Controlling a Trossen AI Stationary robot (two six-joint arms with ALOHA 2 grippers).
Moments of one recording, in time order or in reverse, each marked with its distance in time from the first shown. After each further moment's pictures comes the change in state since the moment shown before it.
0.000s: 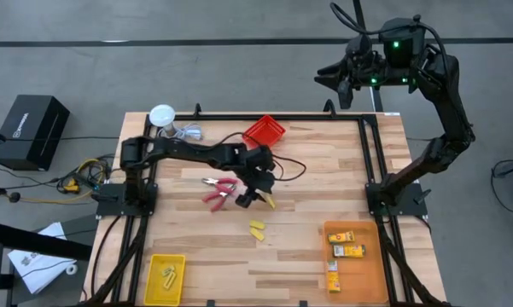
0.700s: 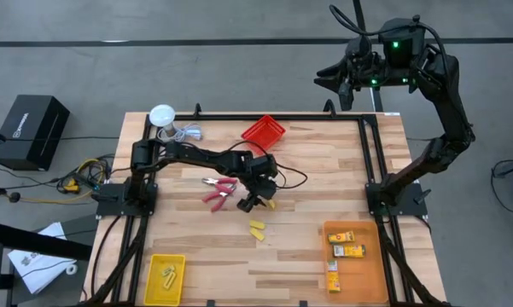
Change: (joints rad) left arm -0.028 0.100 0.018 0.009 -0.059 0.068; right arm -0.003 0.000 0.000 -0.005 -0.027 -0.030
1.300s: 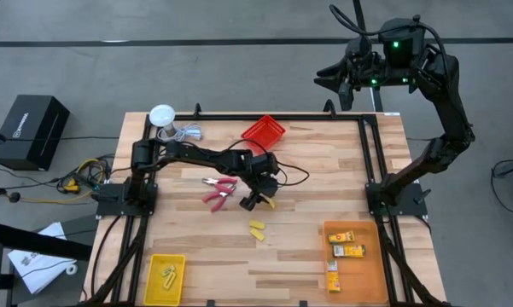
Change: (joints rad) left arm 0.010 0.002 0.000 0.052 -0.025 0.006; right arm 0.000 0.000 0.000 0.002 0.000 0.000
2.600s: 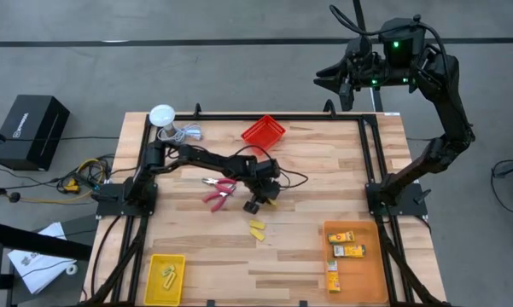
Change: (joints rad) left arm -0.003 0.116 0.000 0.048 -0.050 -0.112; right arm 0.000 0.000 0.000 0.003 -0.019 -0.004
